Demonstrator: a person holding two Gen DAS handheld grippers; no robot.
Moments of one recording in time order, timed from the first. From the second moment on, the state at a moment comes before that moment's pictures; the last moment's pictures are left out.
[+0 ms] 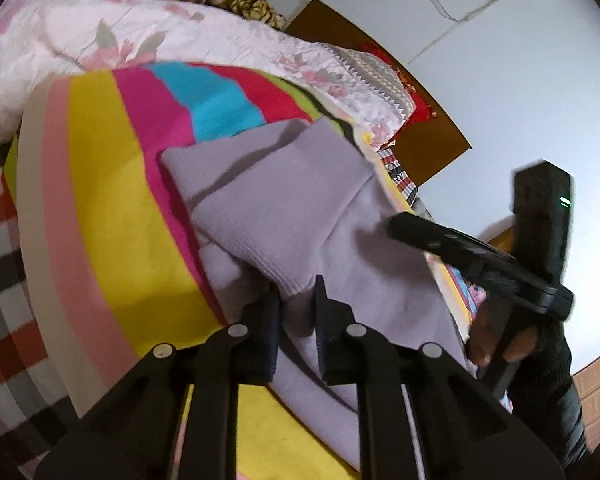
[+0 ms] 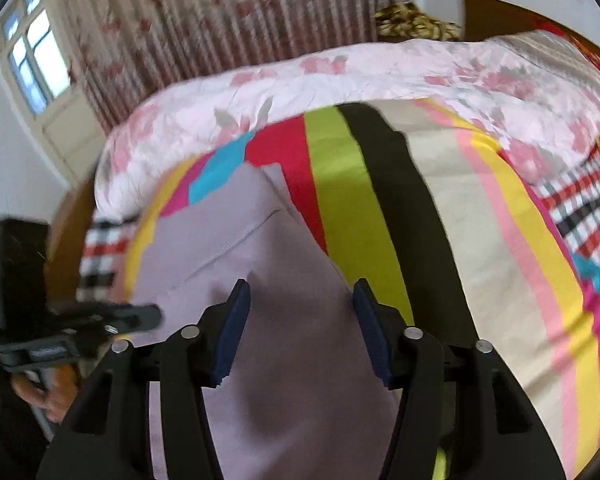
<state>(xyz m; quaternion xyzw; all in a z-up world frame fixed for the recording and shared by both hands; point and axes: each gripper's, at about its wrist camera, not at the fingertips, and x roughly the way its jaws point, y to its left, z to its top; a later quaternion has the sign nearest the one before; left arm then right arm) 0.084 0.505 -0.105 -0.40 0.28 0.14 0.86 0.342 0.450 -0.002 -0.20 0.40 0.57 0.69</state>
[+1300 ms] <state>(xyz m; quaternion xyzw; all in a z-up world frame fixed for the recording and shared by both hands) 0.078 0.539 -0.091 -0.39 0.25 0.20 0.87 0.311 0.472 0.005 -0.21 0.33 0.57 0.73</state>
